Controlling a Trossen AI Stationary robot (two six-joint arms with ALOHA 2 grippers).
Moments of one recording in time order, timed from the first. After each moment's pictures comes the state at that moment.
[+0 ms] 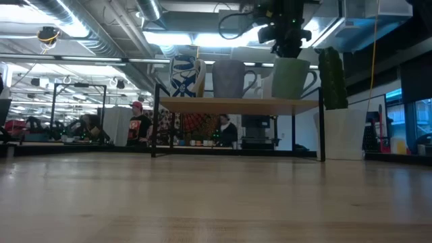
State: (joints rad) left arm -0.17 0.99 1.59 -1.53 -0.70 -0.71; right arm -0.58 1.80 1.94 -1.49 0.09 -0.61
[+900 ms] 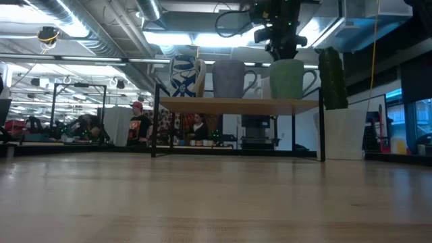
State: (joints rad) left arm -0.17 0.99 1.59 -1.53 -0.74 -0.71; right arm -0.58 1.81 1.94 -1.41 0.17 -0.69
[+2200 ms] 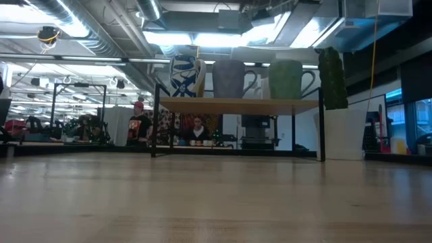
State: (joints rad) left arm -0.17 0.93 1.51 -0.90 -0.53 -0.26; right arm -0.58 0.86 1.79 -1.18 -0.34 -0.76
